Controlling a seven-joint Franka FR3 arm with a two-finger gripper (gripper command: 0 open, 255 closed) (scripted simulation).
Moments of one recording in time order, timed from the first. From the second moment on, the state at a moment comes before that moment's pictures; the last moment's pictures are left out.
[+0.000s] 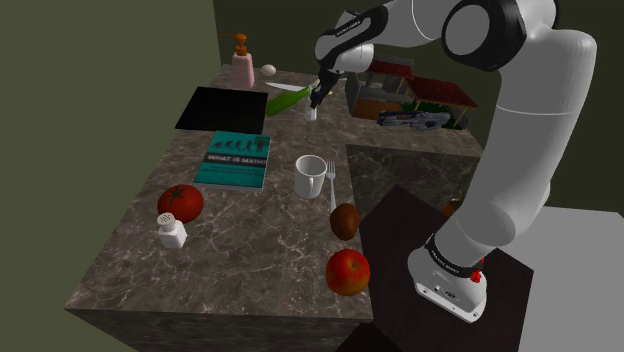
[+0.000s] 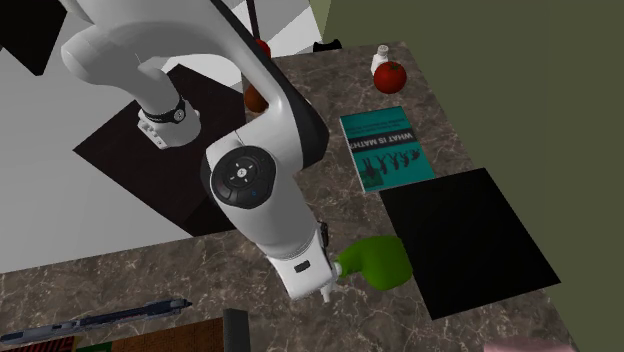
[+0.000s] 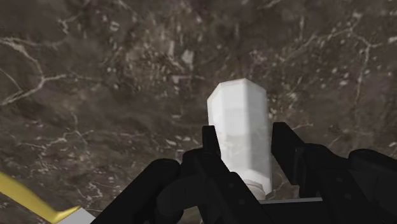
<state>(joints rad) -0.16 0.37 -0.16 -1.88 0.26 2.47 -0.67</state>
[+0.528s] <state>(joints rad) -0.15 0.32 -0.16 -1.85 0.24 2.39 -0.64</state>
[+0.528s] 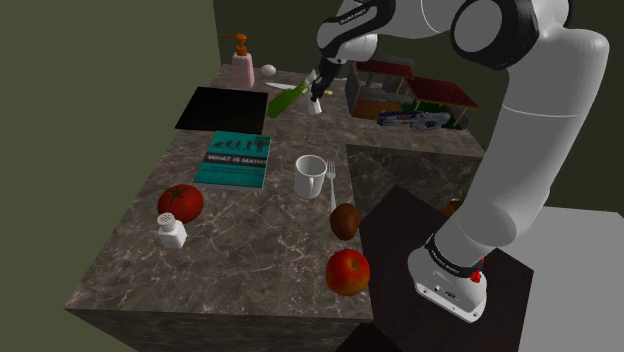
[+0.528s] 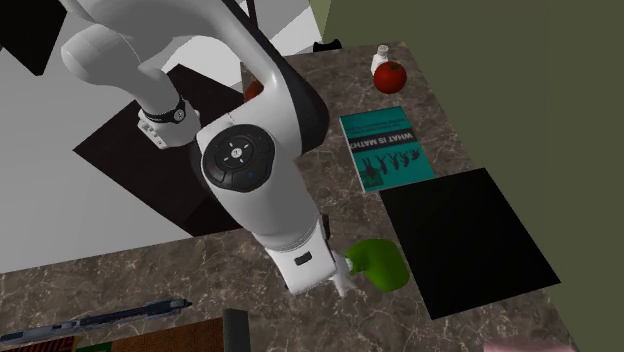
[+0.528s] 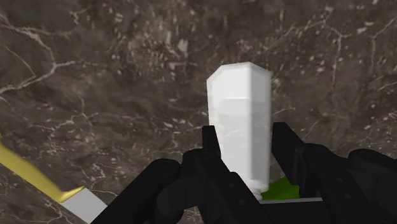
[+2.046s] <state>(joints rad) -0.14 0.23 -0.18 -1.67 0.18 2.12 -0.58</state>
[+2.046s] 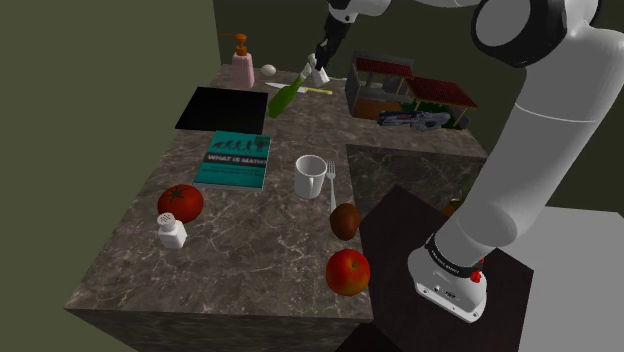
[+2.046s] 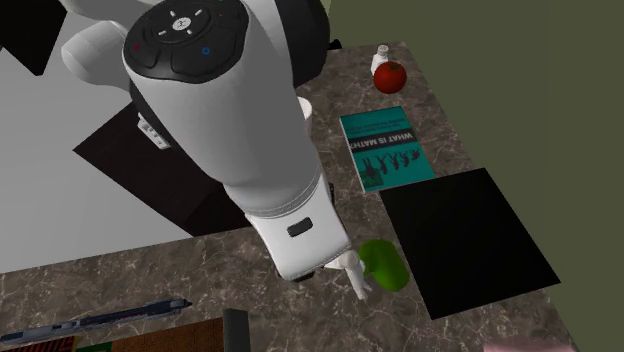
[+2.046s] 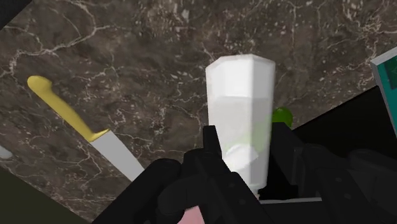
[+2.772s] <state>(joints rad) -0.07 0.01 -0.15 -1.88 0.11 2.13 -0.46</state>
